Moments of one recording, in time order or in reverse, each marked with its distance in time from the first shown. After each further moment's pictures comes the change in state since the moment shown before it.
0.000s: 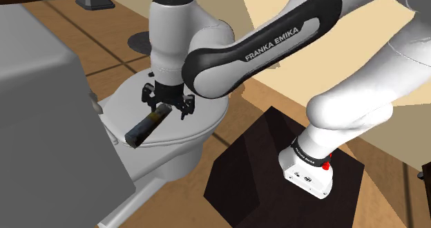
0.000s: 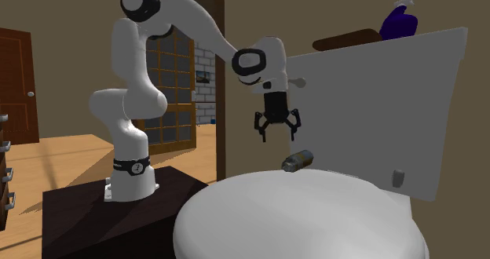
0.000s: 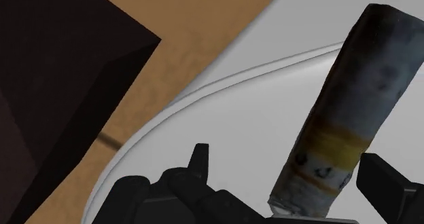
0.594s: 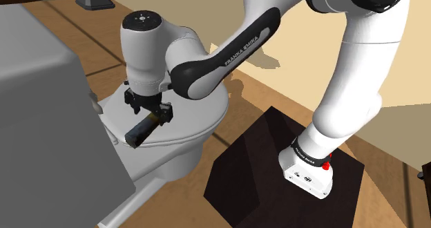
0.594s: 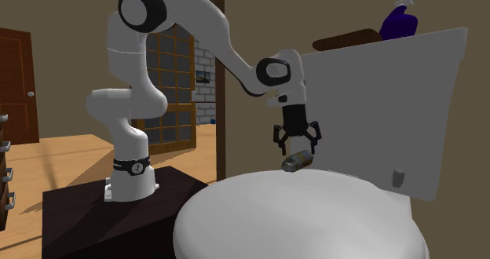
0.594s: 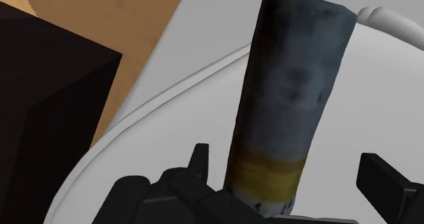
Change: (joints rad) arm 0.375 0.472 -0.318 0.206 -0.634 -0.053 0.631
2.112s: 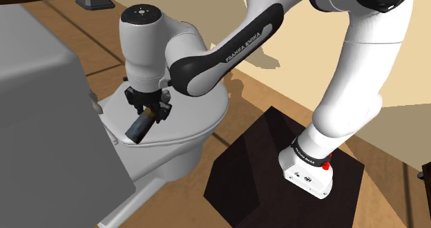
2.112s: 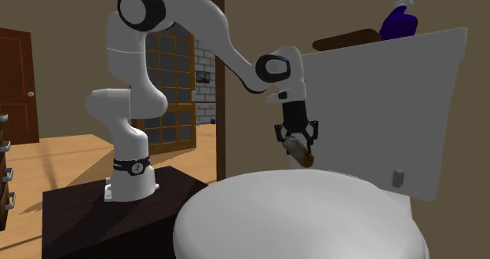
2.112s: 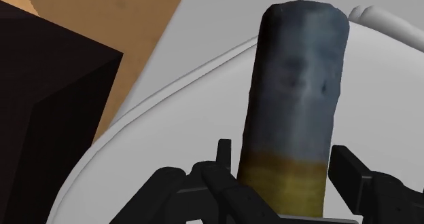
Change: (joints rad) arm -0.019 -0.021 0.021 0.005 0.027 -0.015 -0.018
